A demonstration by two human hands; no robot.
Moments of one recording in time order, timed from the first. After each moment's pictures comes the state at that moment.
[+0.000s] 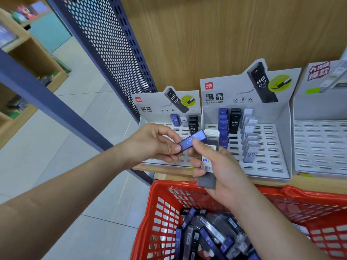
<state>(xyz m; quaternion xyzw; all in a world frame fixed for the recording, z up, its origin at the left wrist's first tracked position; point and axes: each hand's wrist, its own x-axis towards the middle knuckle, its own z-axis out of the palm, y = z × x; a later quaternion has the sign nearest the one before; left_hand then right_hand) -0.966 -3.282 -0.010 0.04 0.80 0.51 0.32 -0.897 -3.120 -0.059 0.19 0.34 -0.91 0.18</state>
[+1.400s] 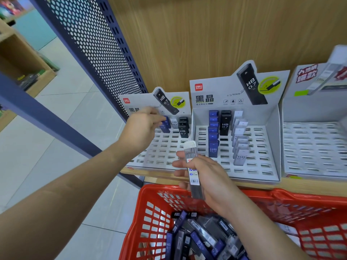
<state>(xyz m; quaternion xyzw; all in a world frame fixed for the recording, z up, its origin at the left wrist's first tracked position) -1.021 -3.282 -0.057 0.24 0.95 0.15 -0.11 -0.896 -3.116 -0.079 0.20 0.49 -0.82 0.21</state>
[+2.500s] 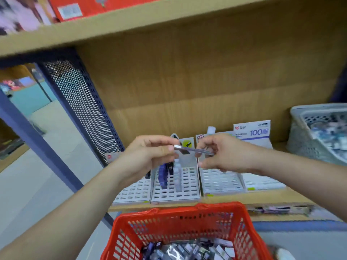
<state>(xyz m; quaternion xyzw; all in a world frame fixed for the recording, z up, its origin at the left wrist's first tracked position) -0.850 -3.152 0.146 0.15 0.68 0.69 0.21 -0.804 -2.938 0.132 -0.06 0.88 -0.47 0.08</state>
